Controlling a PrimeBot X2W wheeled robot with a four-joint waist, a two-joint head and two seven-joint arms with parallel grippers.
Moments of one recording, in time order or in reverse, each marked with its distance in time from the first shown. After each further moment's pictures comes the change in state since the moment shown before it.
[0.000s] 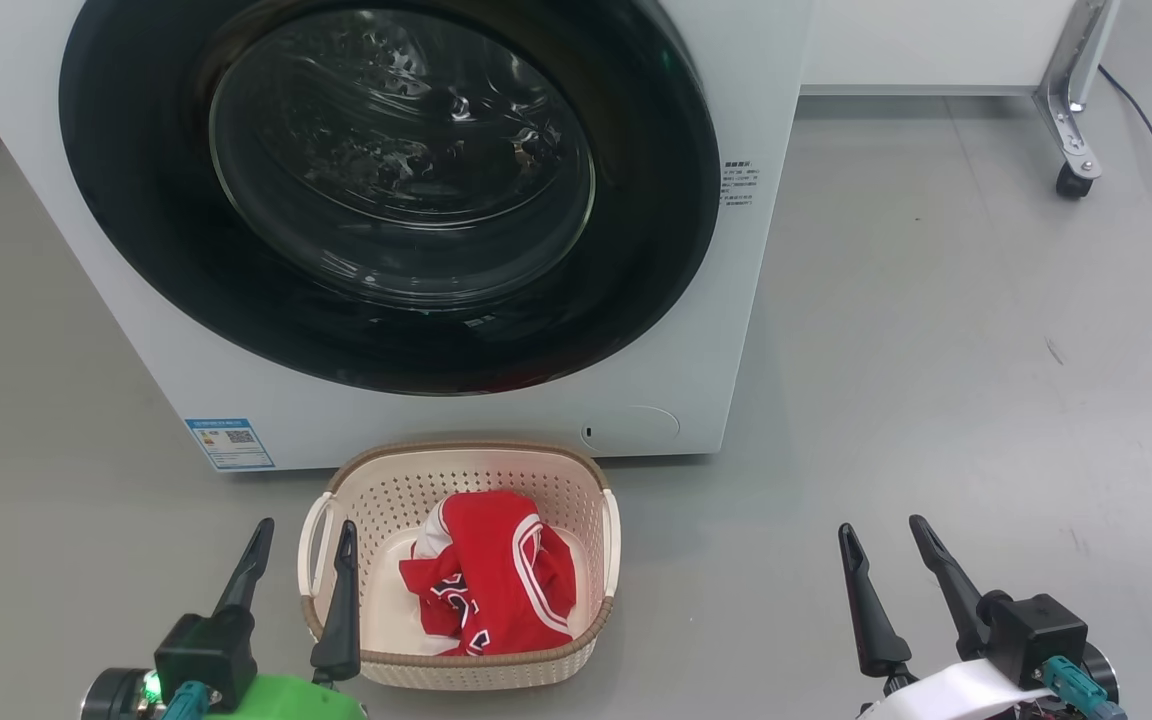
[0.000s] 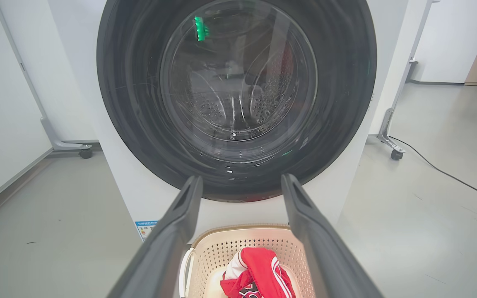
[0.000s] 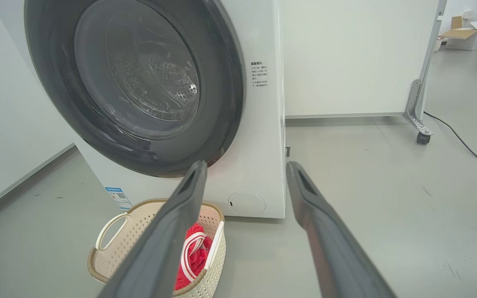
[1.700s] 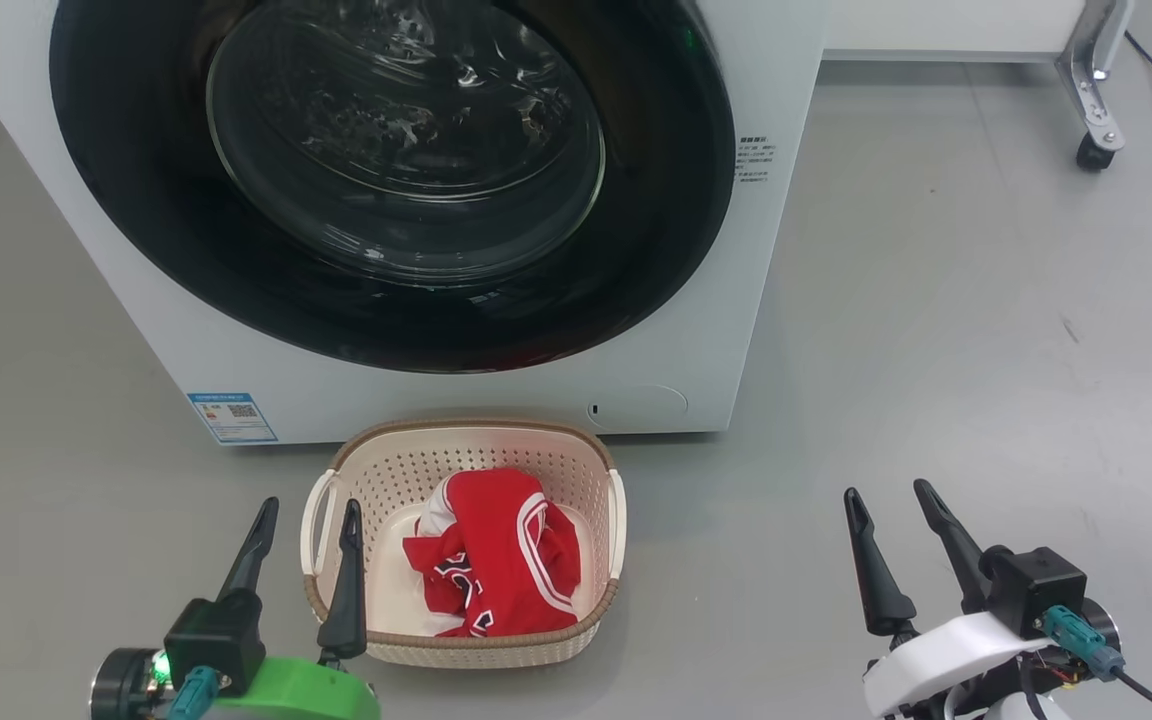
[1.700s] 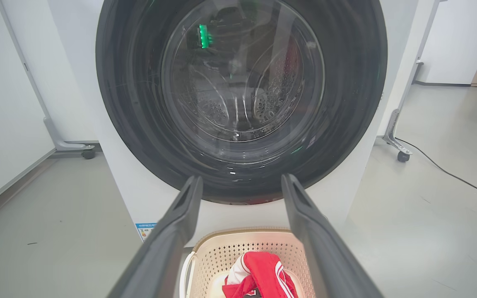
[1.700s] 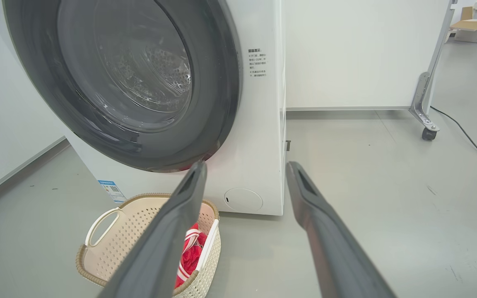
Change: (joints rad) left arm -0.064 -0.021 -0.007 0.074 0.008 -0.003 -0.062; right arm -0.115 -0.014 -0.019 0.117 0.000 0.036 0.000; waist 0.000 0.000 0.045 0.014
